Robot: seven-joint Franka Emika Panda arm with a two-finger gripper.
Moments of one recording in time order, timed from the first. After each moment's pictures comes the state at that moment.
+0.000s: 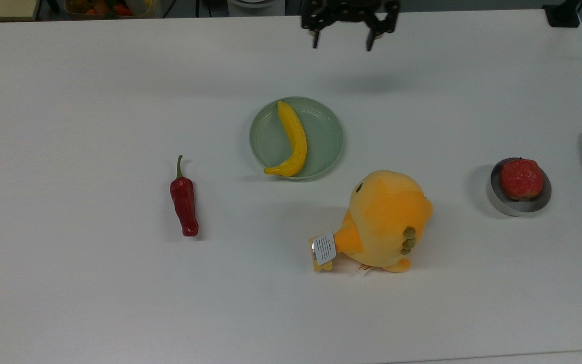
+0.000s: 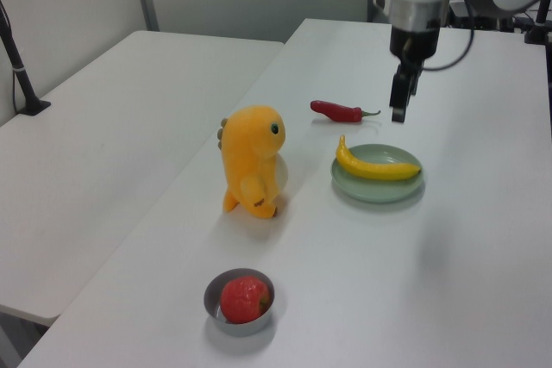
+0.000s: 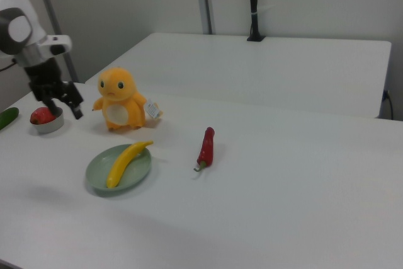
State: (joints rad) arm 0.25 -0.02 0.16 -1.87 -0.10 1.89 0.39
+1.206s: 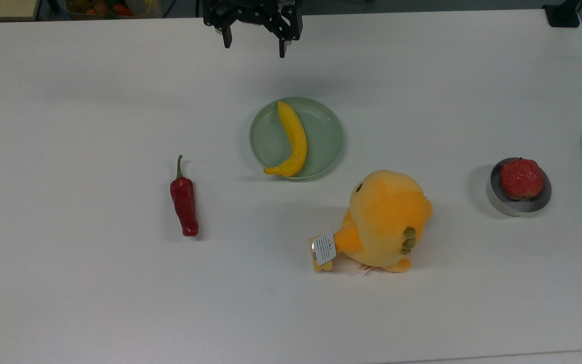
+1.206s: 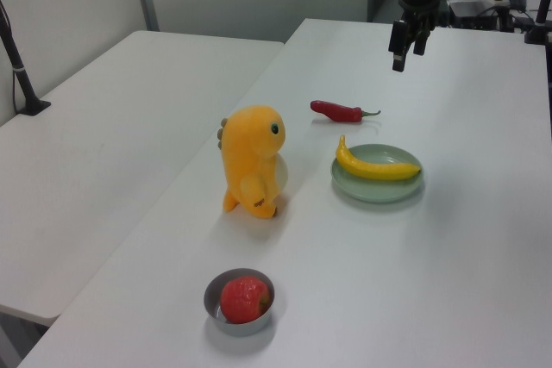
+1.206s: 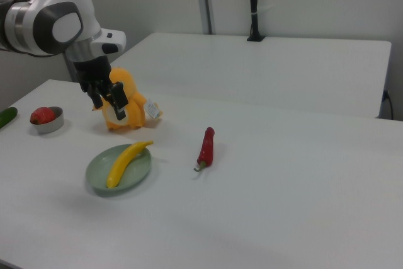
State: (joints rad) arm 0.16 -0.05 -0.02 -1.87 0.01 1.90 0.30
